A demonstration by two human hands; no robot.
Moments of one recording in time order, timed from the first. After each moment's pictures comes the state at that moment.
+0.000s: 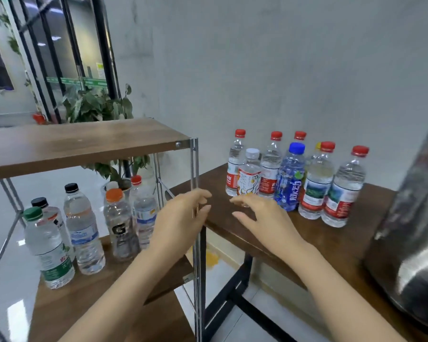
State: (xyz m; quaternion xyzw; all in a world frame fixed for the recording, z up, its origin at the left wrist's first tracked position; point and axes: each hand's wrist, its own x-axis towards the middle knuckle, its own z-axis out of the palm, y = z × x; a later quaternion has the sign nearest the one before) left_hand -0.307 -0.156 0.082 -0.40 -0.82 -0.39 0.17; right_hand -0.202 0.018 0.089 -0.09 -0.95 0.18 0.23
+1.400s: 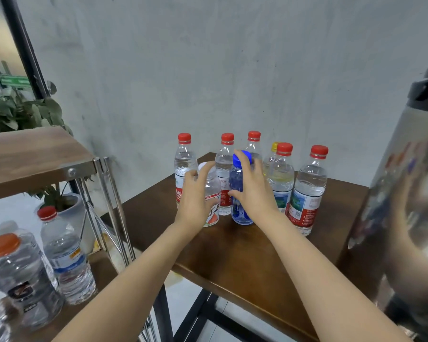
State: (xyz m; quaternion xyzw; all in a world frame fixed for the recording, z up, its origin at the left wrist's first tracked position) left_hand -0.379 0.067 0.061 -0.46 -0.75 -0.46 0.09; right_hand -0.276 0.179 0.084 -0.26 -0.89 0.13 0.34
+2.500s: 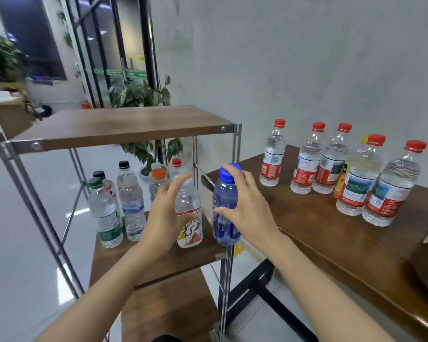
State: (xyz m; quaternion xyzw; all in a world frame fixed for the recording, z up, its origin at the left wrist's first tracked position) left_hand -0.327 -0.245 0.045 -0.31 -0.82 -0.44 0.17; right_hand -0.246 -0.069 0.072 0.00 -0.91 0.31 0.29
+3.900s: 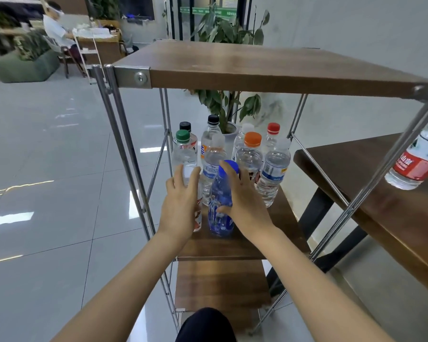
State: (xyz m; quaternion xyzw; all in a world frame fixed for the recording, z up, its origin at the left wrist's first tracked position) left_hand -0.399 -0.362 -0.034 -0.06 -0.98 -0.17 0.13; right_hand -0.408 -0.203 -0.038 0.16 -0.94 0.25 0.16
